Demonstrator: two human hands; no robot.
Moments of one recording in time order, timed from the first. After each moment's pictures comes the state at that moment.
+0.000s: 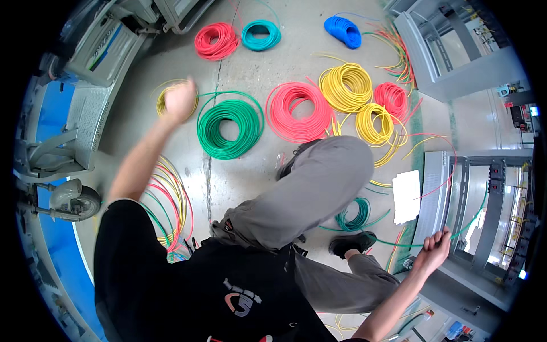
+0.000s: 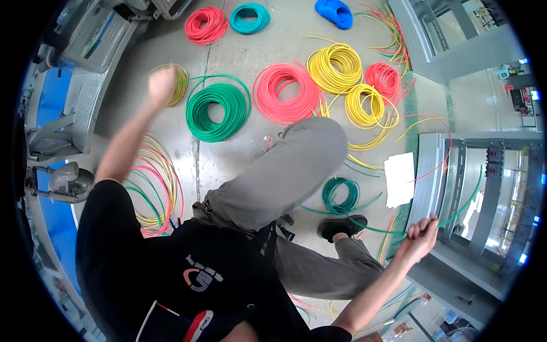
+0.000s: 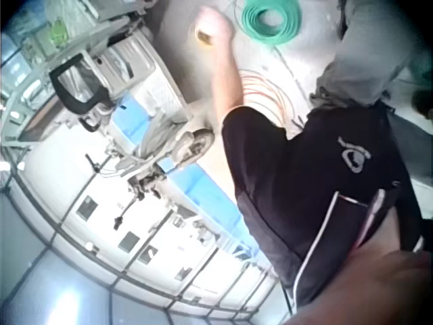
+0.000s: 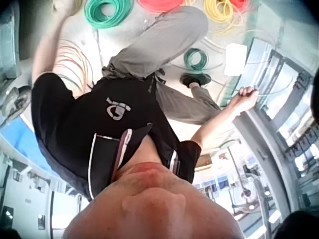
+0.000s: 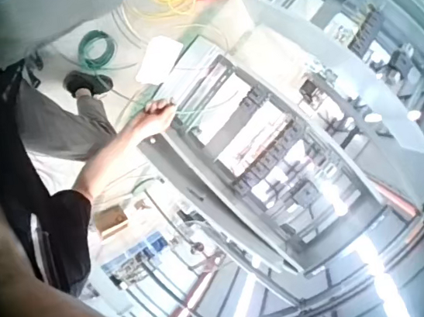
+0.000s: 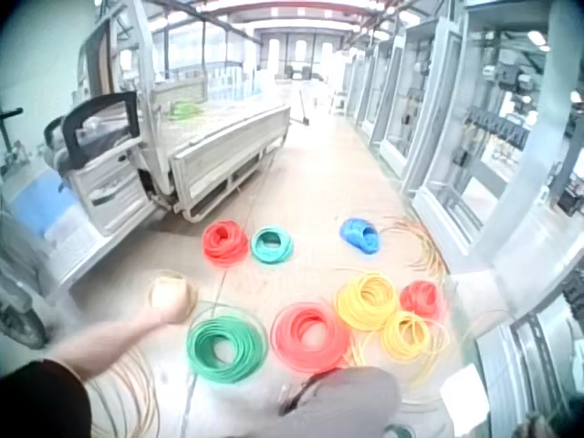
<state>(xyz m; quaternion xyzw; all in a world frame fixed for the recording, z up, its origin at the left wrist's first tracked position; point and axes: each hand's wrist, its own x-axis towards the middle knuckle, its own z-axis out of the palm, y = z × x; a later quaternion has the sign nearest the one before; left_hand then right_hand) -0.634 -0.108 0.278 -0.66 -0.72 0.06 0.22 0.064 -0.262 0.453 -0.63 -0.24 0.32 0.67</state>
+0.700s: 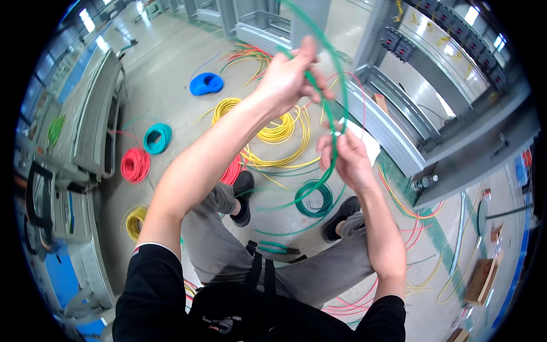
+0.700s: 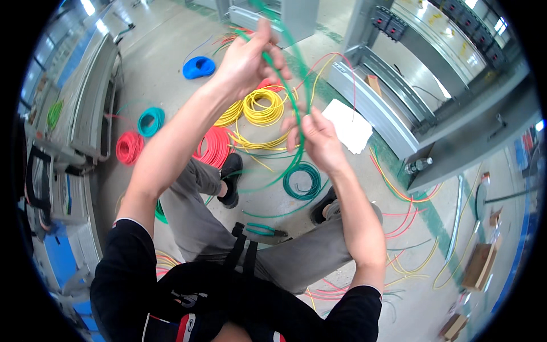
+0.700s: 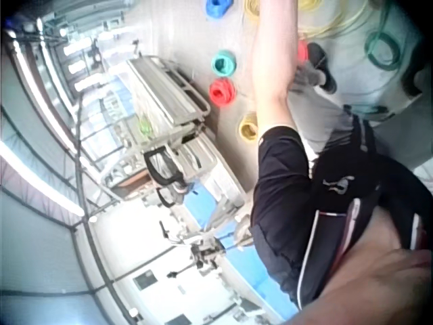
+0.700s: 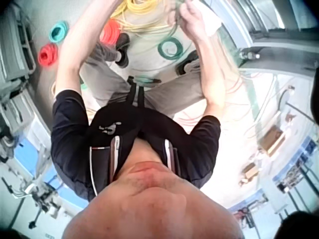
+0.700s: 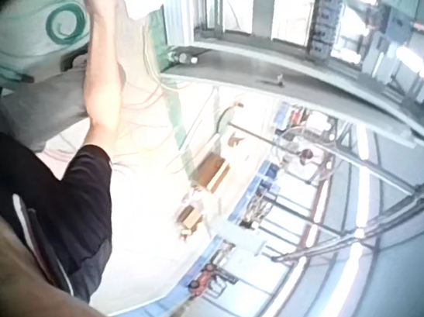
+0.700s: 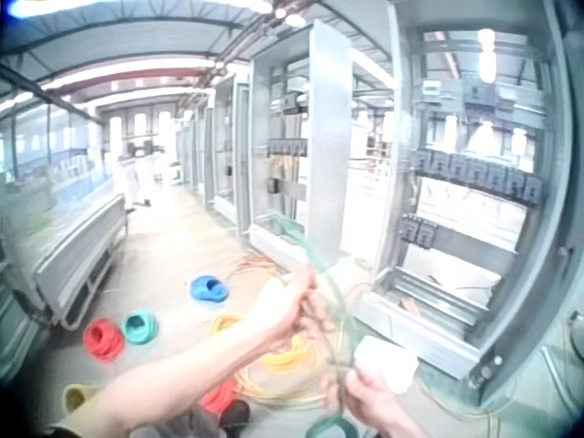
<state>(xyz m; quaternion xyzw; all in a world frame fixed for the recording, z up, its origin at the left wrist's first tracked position) -0.040 -0.121 0.574 -0.56 -0.18 -0.34 -0.73 0.078 -0.277 0.477 -0.35 -0.44 0.52 0.64</state>
